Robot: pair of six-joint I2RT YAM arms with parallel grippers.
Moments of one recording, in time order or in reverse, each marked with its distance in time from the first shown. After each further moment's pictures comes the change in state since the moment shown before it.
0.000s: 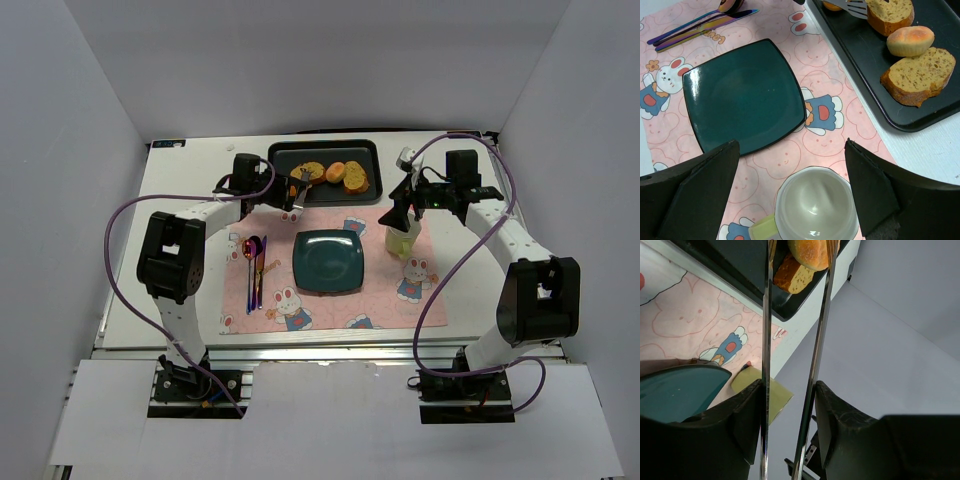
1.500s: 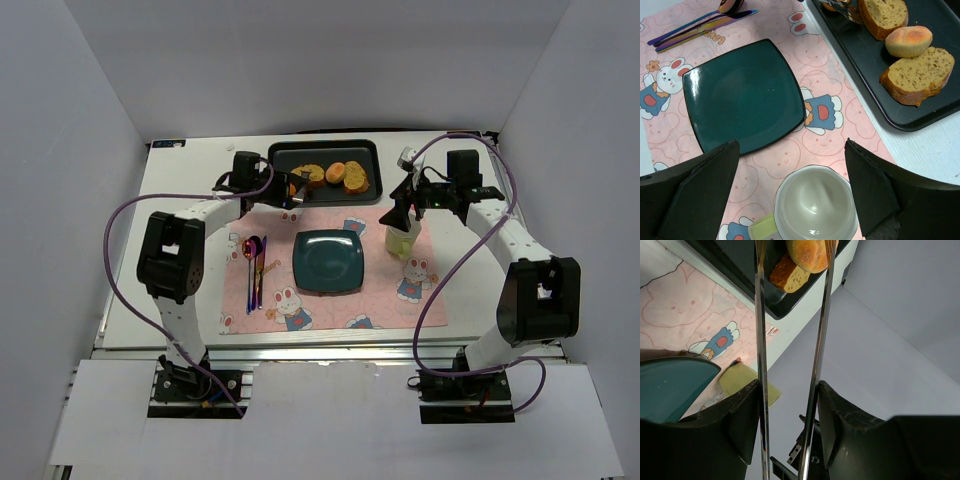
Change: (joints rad) left arm 0.000 -0.003 0.023 -0.039 0.000 -0.079; right arm -0.006 0.000 0.000 0.000 -0.006 0.000
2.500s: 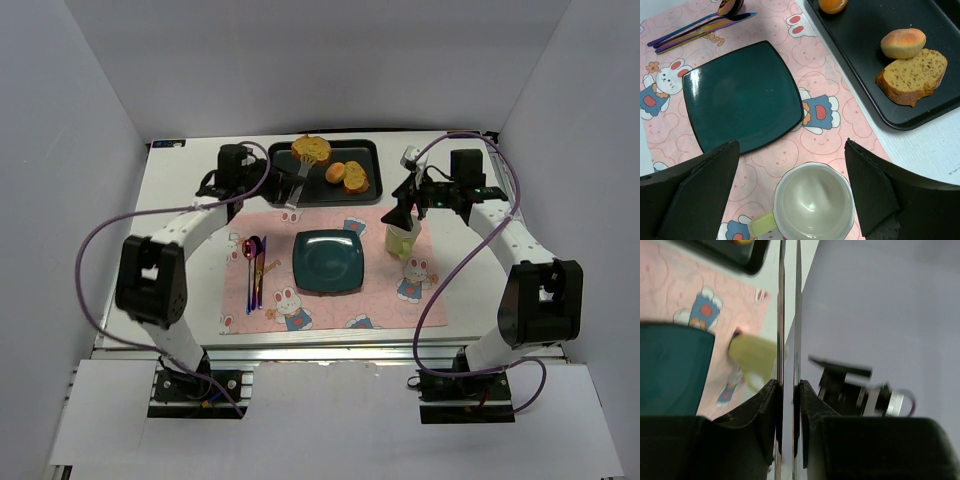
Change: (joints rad) left arm 0.004 -0.180 -0.060 0.032 0.071 0.233; right arm -0.013 -0.014 0.000 -0.003 -0.008 -0.003
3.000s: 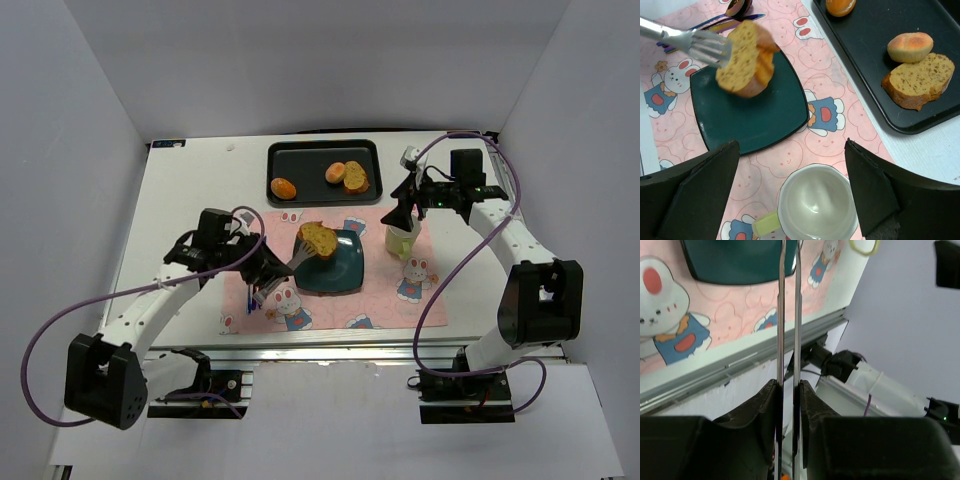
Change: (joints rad) left arm -0.042 -0.619 -0.482 -0.502 0.144 0.443; right arm 0.000 0.001 0.009 -0.029 -0.026 -0.018
